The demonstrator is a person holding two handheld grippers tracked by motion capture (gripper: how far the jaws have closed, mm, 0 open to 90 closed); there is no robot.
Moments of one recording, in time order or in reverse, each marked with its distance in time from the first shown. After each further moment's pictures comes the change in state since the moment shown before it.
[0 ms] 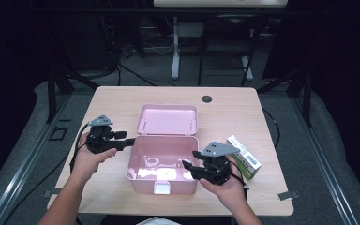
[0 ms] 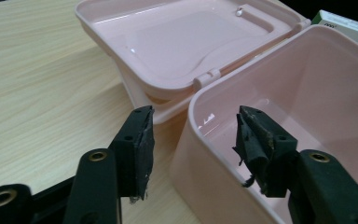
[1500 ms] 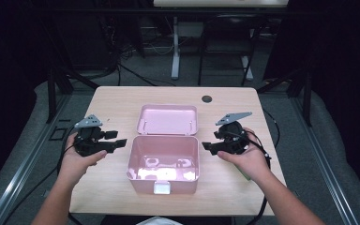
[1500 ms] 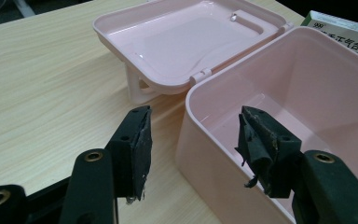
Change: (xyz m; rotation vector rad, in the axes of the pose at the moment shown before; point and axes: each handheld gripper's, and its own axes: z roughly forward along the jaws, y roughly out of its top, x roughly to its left) left arm -0.008 0.003 -0.035 -0.008 0.034 0.049; right arm -0.066 0.053 -0.017 0.257 -0.072 -0.011
